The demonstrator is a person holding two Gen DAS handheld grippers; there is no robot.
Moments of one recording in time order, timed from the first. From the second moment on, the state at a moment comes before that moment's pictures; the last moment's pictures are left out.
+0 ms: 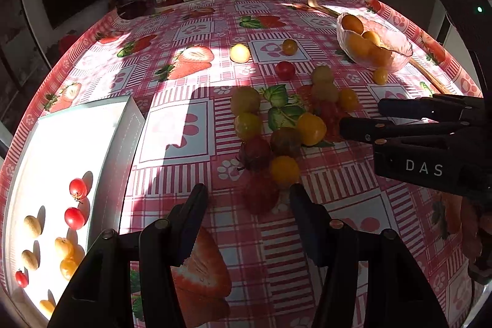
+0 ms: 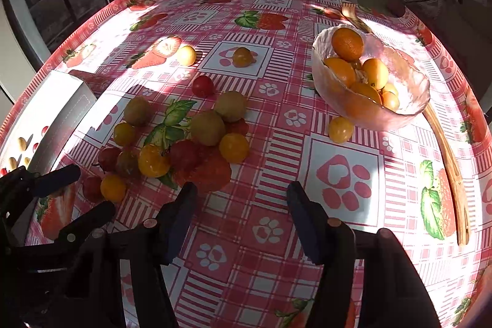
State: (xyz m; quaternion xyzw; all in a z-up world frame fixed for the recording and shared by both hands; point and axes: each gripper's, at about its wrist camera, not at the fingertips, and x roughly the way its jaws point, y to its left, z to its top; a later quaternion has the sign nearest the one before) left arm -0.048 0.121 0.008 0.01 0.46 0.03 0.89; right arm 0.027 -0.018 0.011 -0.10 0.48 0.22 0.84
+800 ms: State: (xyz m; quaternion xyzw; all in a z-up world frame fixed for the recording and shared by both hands) left arm -0.074 0.116 0.020 -0.05 0.46 -0.02 0.89; right arm 0.011 -0.043 0.014 -0.03 0.50 0.24 0.83
